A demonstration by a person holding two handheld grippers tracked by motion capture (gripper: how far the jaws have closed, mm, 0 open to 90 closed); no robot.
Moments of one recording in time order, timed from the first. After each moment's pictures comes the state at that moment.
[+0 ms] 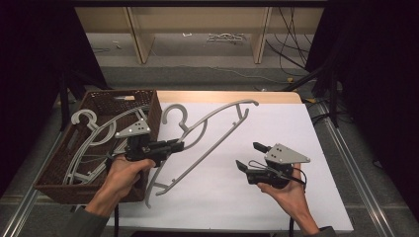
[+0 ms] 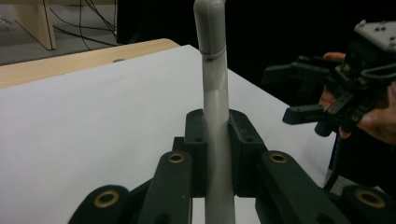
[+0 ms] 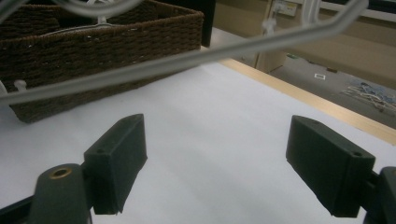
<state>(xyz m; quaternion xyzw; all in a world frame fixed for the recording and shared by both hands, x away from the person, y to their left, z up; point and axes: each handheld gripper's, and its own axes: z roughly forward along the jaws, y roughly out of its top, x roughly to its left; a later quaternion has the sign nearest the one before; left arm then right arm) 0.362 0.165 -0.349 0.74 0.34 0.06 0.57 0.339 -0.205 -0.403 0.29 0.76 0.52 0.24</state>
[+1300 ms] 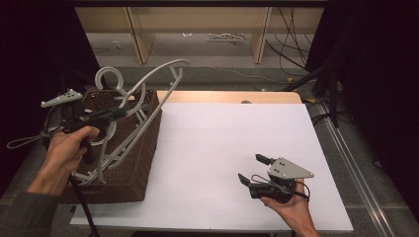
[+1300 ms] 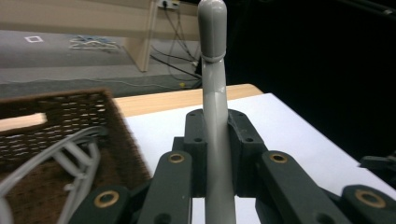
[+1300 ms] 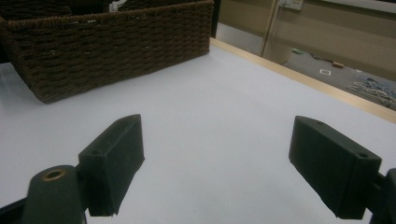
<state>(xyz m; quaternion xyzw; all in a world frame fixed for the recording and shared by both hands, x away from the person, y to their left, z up) 0.389 0.289 -0.299 0.67 0.46 0.17 0.56 0.314 -0.212 -0.419 0.29 0.77 0.51 0.24</state>
